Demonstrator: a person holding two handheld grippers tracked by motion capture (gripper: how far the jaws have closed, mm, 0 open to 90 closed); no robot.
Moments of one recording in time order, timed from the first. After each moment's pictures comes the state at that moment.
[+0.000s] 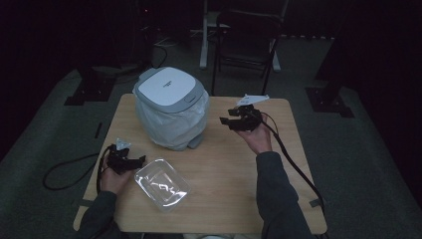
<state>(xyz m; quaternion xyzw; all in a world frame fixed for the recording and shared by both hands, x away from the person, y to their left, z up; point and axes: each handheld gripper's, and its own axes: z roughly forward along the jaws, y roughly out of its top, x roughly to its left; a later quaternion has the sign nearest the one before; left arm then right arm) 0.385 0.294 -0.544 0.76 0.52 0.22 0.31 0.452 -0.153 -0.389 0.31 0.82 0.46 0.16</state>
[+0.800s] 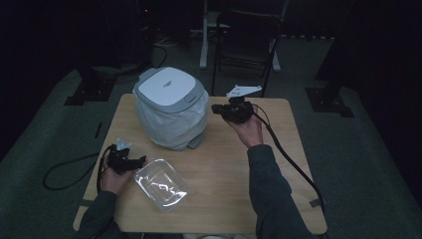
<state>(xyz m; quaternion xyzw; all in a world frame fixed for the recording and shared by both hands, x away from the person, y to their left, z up) 0.385 0.294 -0.544 0.76 0.52 0.22 0.31 0.452 -0.123 -0.357 0.27 0.81 0.49 0.15</state>
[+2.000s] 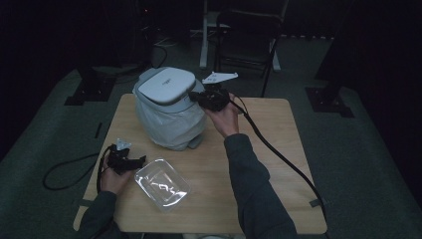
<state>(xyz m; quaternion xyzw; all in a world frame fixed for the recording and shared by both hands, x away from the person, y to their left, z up) 0.385 0.294 -0.544 0.76 0.52 0.22 0.31 0.469 -0.055 -0.331 0.26 0.80 0.53 0.15</state>
